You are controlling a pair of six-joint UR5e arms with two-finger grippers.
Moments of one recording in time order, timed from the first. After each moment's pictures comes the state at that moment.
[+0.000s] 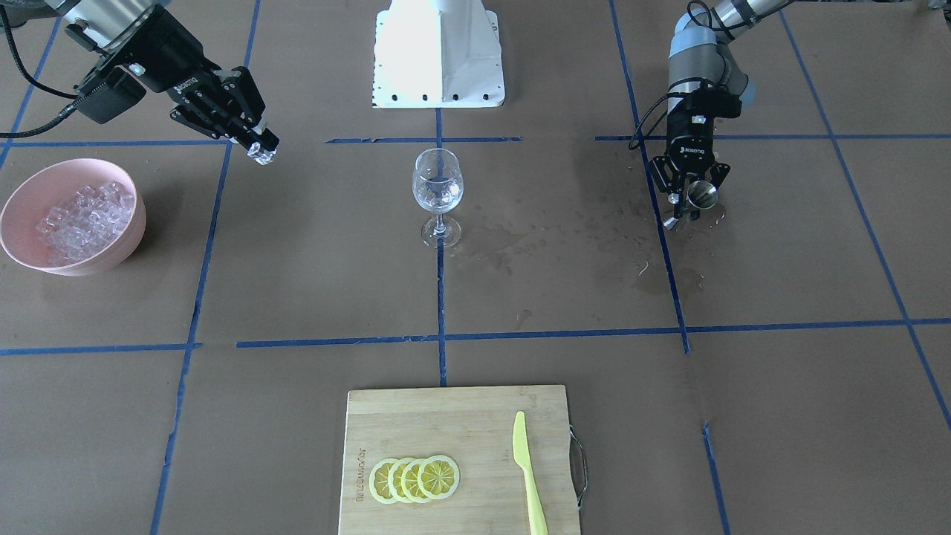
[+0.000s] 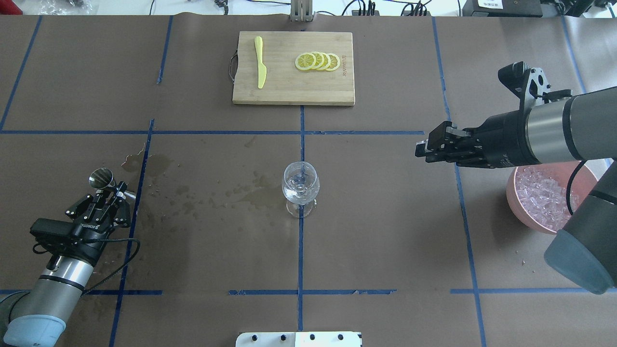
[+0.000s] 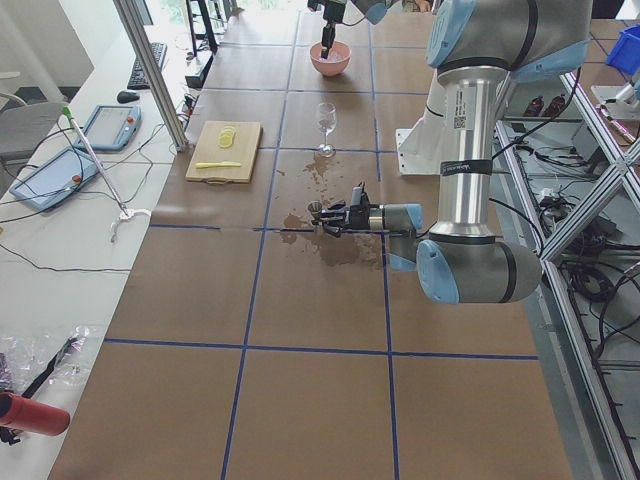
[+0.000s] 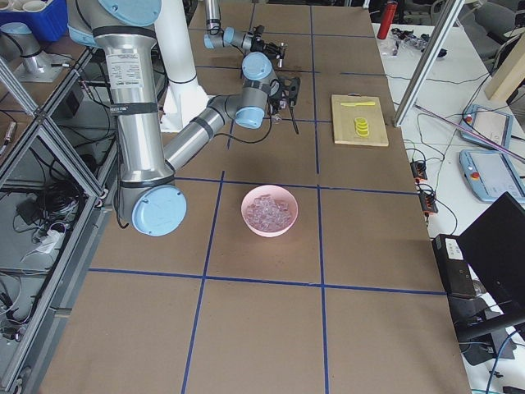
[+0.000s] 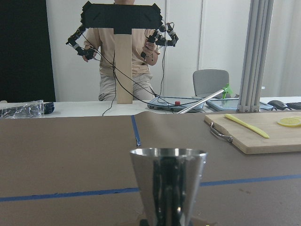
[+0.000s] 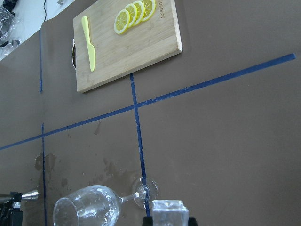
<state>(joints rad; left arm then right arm) -0.11 -1.54 -1.51 -3.04 -0.39 -0.97 0.78 -1.44 2.14 -0.96 2.08 1.53</state>
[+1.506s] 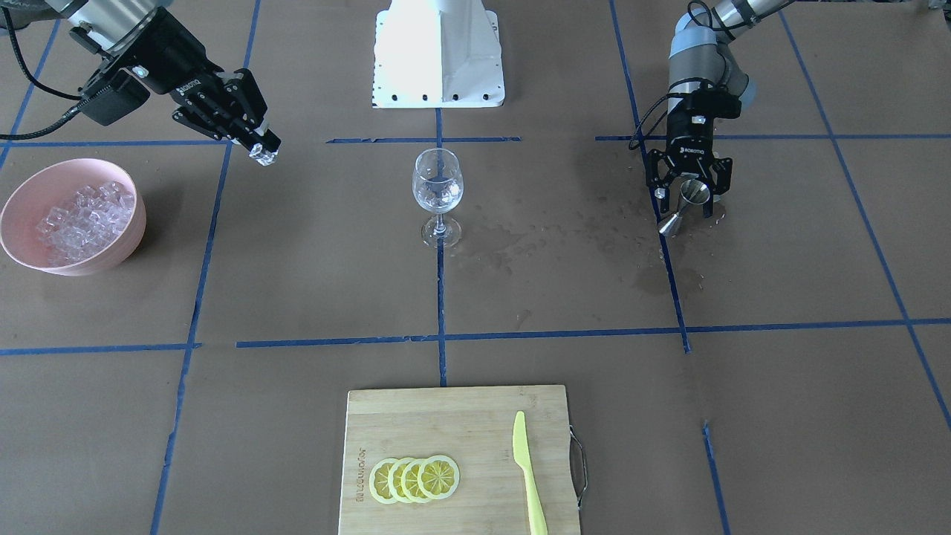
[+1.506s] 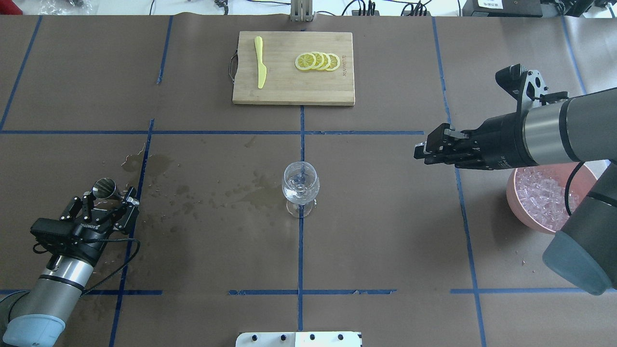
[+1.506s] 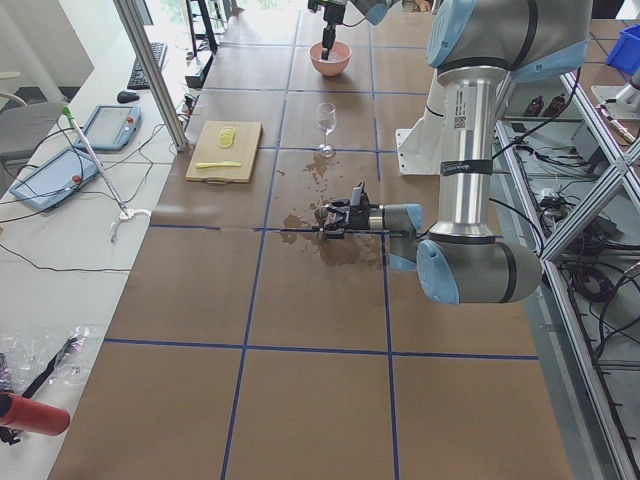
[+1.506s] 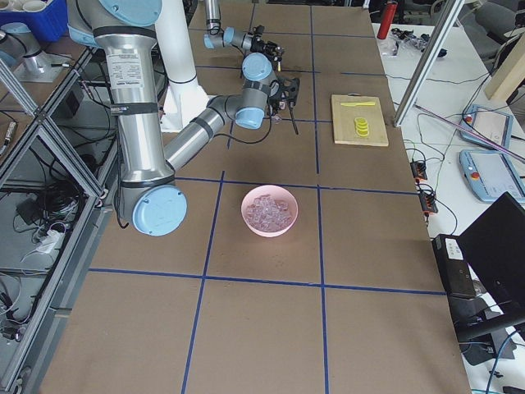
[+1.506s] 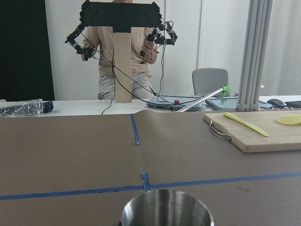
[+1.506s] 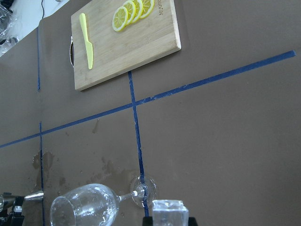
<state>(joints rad) -0.12 -1.54 -1.51 -3.05 -0.41 -0.97 0.77 -1.44 2.13 -0.96 2.08 1.53</state>
